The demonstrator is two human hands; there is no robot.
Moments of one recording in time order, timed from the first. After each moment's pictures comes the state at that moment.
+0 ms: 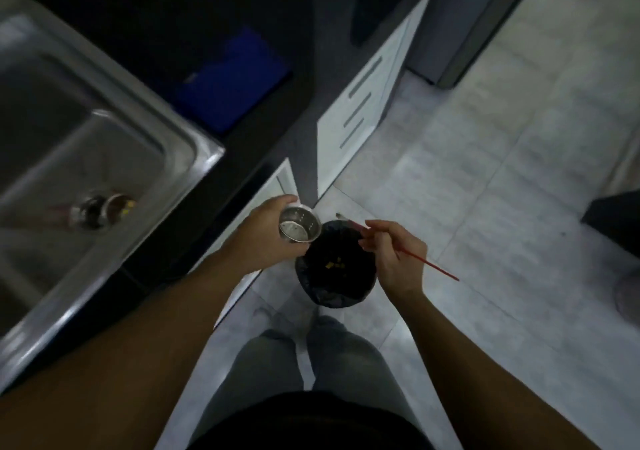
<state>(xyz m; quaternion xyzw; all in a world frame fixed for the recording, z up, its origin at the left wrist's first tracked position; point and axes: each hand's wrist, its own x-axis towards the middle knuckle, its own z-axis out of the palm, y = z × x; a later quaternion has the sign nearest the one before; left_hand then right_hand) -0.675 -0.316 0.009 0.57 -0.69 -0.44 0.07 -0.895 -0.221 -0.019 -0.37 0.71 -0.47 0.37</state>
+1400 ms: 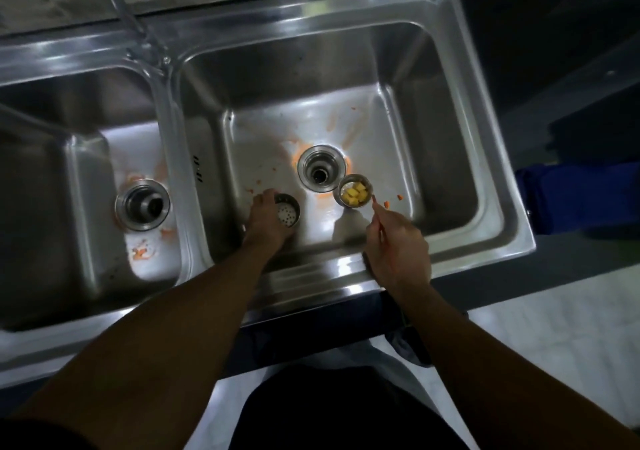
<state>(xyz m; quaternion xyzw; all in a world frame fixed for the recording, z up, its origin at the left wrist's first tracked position) -0.276 -0.300 -0.077 0.85 -0.32 -0.38 0.17 -0.498 -0.358 0.017 -0.79 0.55 -0.07 0.25</state>
